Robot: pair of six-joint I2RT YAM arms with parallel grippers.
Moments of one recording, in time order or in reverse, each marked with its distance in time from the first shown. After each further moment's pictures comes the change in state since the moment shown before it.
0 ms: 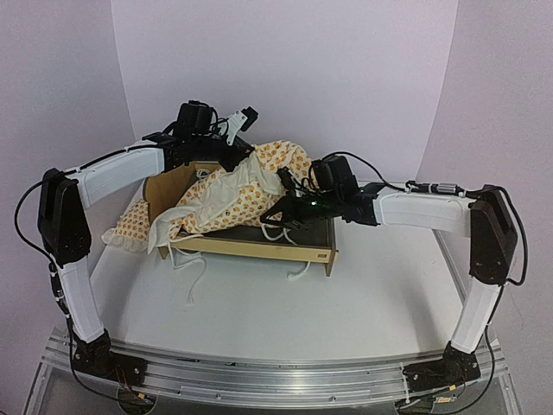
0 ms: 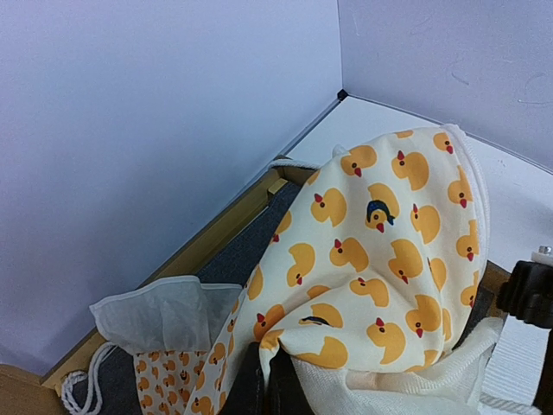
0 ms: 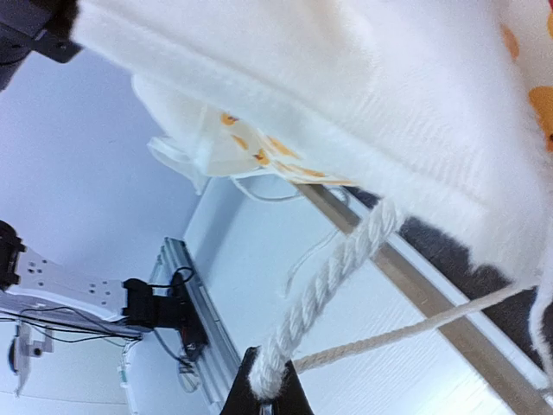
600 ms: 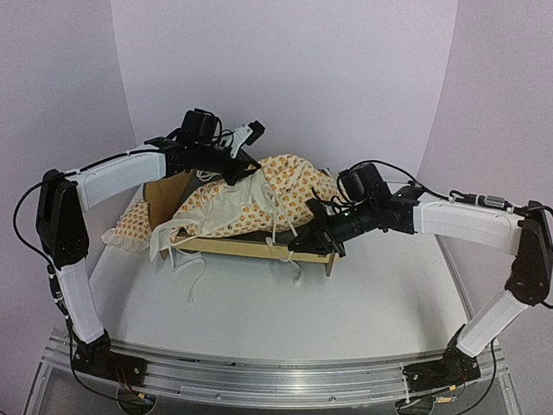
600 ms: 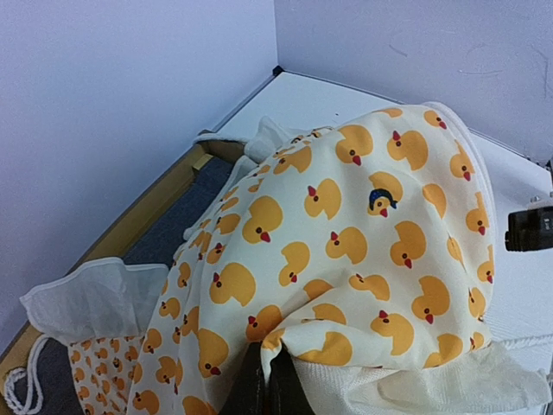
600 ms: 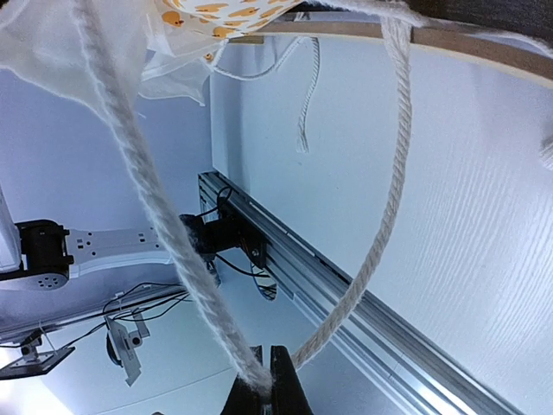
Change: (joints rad) left arm -0.023 -0.019 -0.052 -0.066 0.114 0.000; right arm -0.008 -0.272 -0.202 -0.276 -0.175 0.352
